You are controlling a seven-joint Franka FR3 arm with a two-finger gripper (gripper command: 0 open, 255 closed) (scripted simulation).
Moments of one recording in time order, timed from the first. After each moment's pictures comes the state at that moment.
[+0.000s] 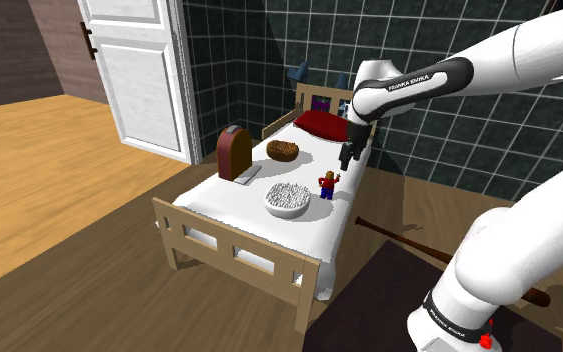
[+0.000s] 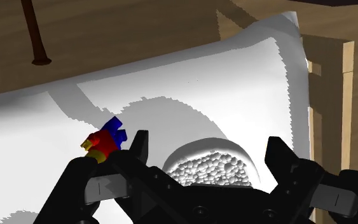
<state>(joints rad) -0.03 -0.34 -0.29 -2.39 -0.15 2.11 -0.32</state>
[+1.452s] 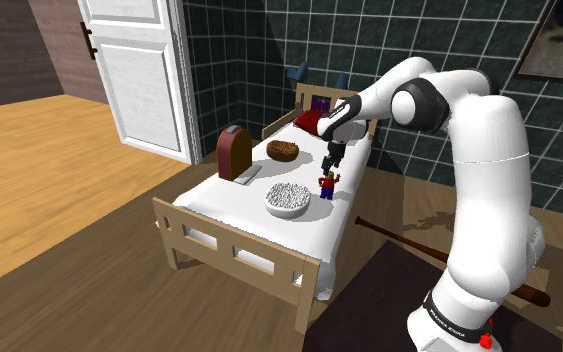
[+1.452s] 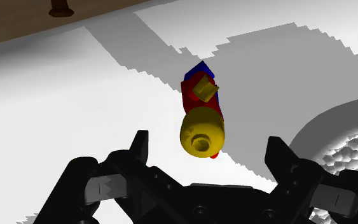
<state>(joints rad) -0.17 0.48 -0.35 -1.84 0.21 2.38 -0.70</state>
